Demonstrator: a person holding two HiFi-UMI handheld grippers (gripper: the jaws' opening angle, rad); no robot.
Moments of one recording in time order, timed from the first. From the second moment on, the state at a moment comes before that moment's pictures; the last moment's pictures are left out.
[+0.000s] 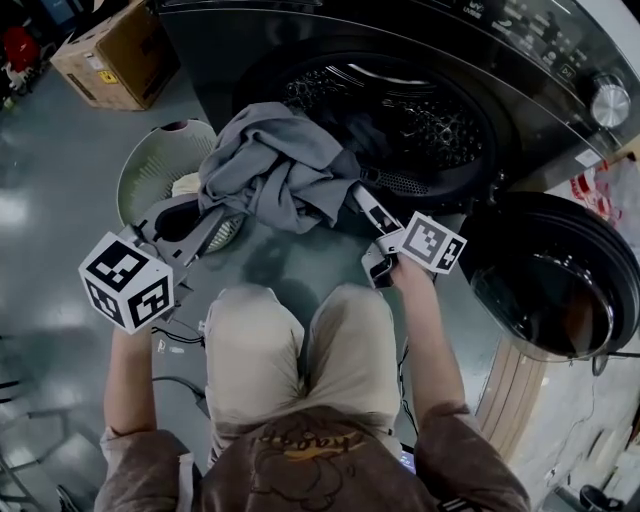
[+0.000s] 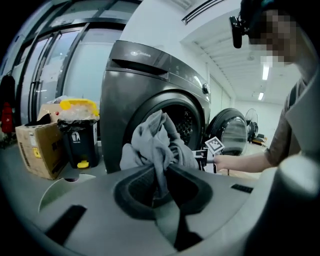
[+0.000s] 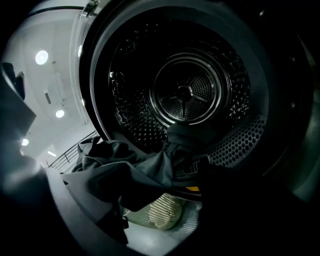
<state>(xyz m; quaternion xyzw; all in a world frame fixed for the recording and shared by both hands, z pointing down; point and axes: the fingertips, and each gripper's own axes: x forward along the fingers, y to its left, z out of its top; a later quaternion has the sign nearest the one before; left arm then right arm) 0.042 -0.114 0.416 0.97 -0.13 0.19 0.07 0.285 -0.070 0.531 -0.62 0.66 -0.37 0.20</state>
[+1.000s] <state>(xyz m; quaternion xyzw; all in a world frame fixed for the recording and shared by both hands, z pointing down) -0.080 -0.127 0.414 0.95 -0.21 0.20 0.10 0.252 -0.182 0.548 -0.60 0.64 -0.42 0.26</state>
